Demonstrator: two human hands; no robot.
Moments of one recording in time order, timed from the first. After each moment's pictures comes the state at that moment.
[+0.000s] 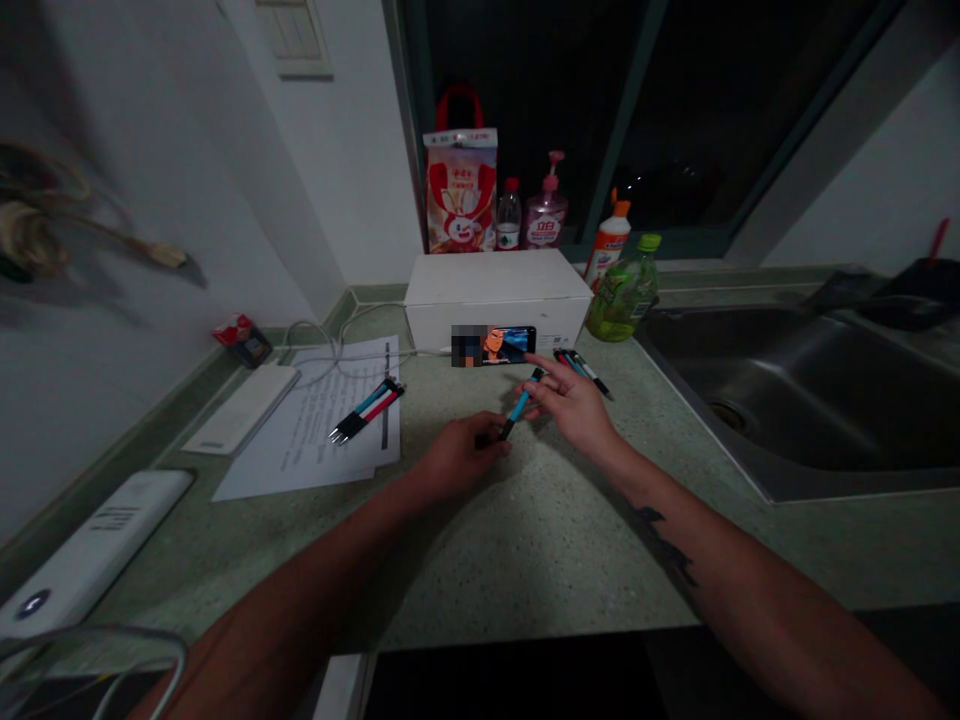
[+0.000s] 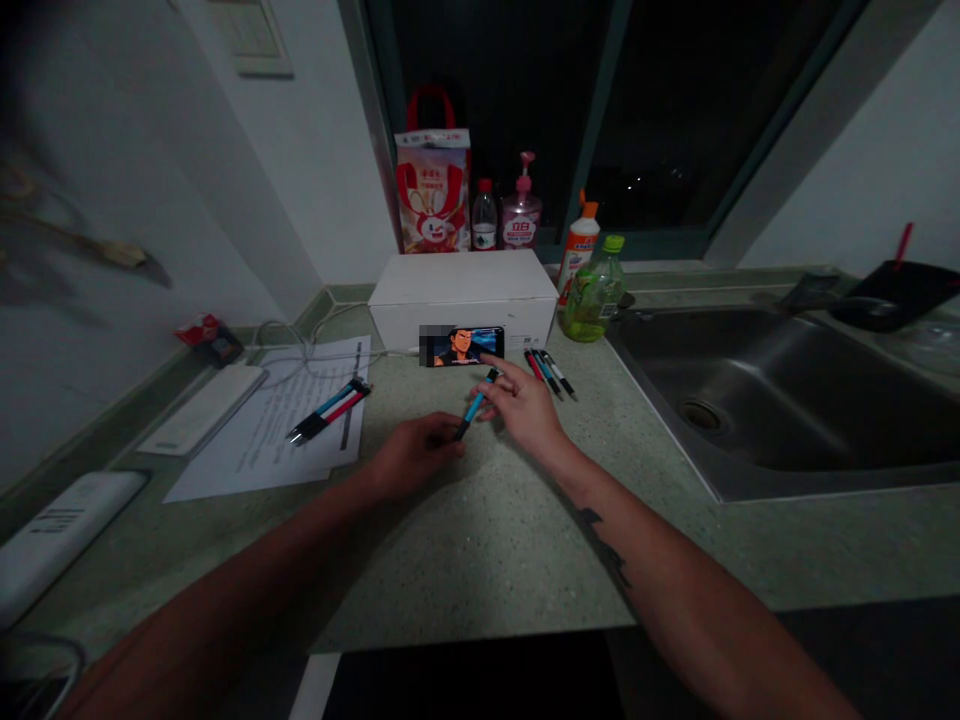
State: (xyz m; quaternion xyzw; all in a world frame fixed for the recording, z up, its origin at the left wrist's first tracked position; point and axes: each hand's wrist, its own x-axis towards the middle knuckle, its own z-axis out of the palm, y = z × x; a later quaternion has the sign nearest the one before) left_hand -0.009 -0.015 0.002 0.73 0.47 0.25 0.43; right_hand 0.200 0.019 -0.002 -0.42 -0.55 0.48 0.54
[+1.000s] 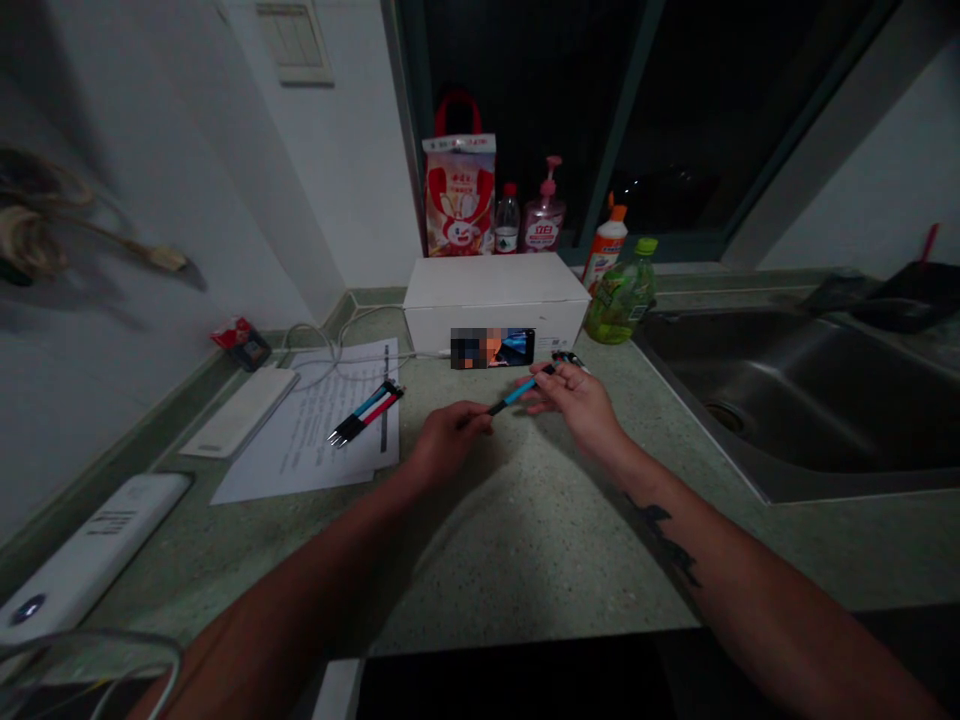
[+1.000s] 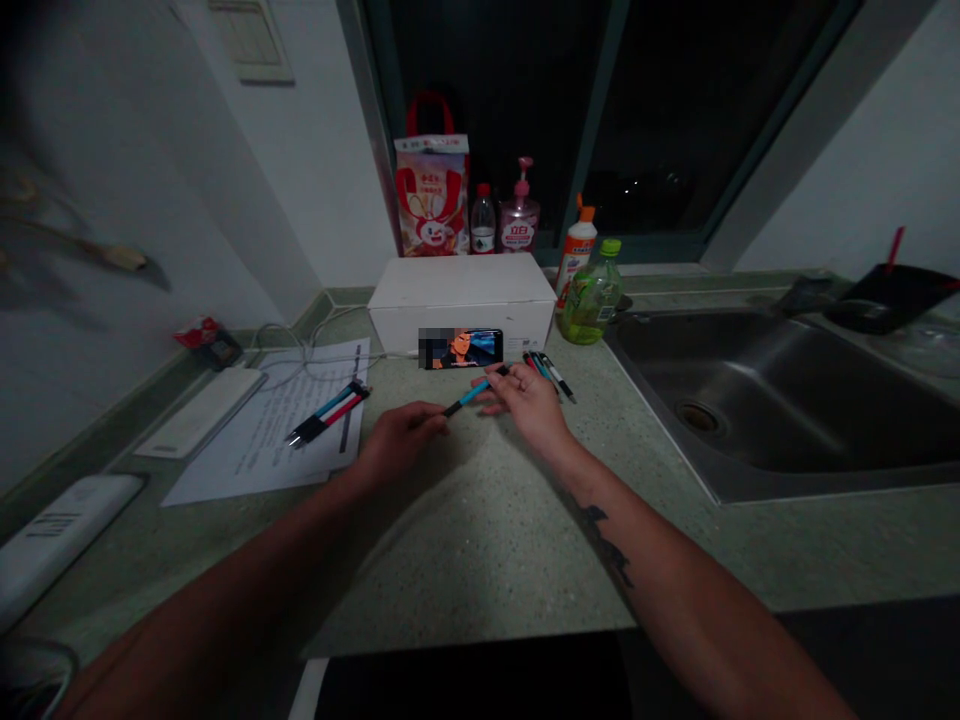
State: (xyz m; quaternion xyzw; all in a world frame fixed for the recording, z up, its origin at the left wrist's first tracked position) left_hand -0.016 -0.001 0.007 0.67 0.53 0.33 0.41; right_hand 0.204 0.017 0.010 -0.43 -0.50 0.52 0.55
